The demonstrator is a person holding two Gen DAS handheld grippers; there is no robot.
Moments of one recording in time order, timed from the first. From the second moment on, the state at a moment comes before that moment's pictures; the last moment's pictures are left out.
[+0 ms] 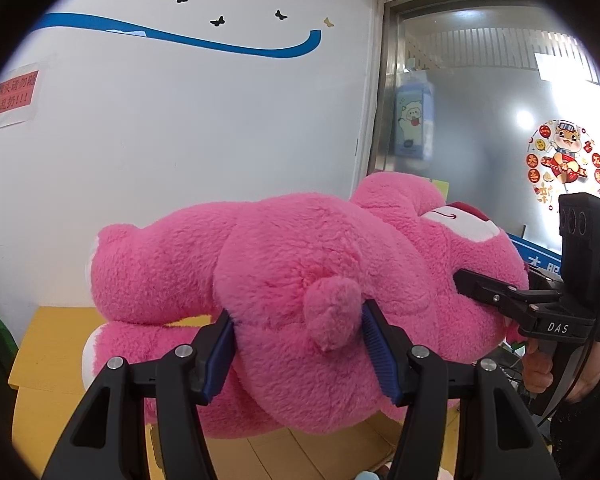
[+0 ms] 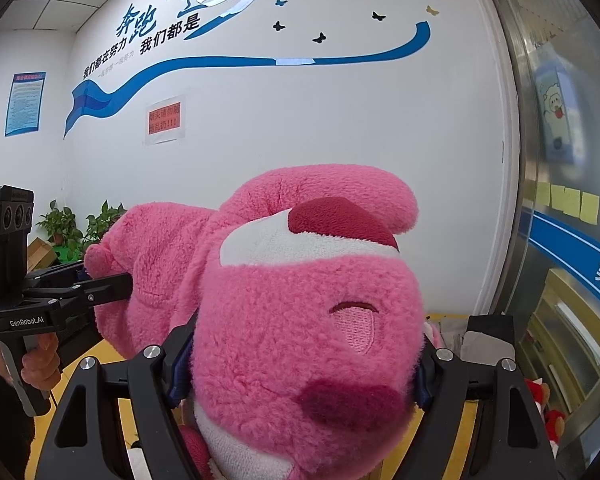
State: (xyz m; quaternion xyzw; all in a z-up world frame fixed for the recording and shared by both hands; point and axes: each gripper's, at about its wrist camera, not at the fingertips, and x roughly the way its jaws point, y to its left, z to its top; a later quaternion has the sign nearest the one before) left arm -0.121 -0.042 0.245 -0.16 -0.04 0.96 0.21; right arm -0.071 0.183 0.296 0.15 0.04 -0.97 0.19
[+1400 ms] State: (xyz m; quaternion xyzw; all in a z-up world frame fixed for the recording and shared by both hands) left arm -0.312 -0.026 -0.001 -0.44 -0.07 0.87 0.21; right arm -0.335 0.227 -0.018 0.48 -0.04 -0.86 0.19
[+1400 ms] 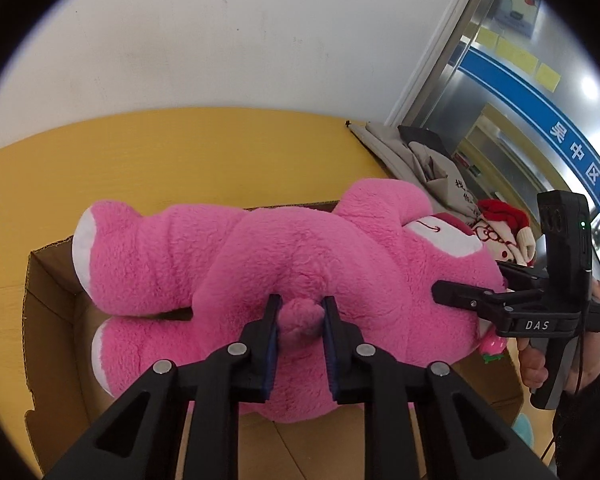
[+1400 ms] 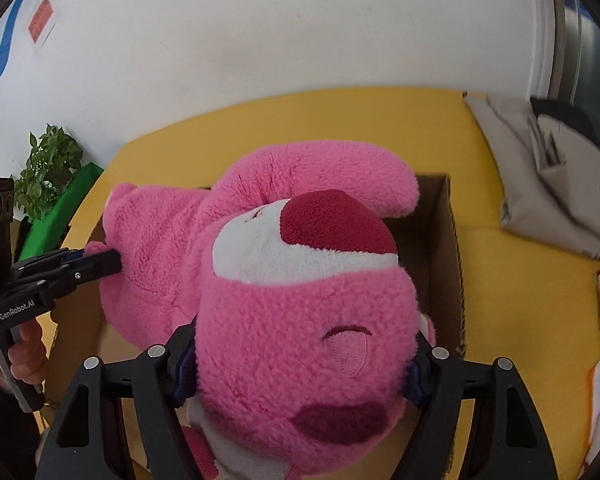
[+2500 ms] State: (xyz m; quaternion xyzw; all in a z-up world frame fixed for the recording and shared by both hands) left arm -0.310 -0.006 0.001 -0.45 -0.04 0.88 0.18; right arm -0.328 0.236 -0.038 0.49 -0.05 -0.85 0.22
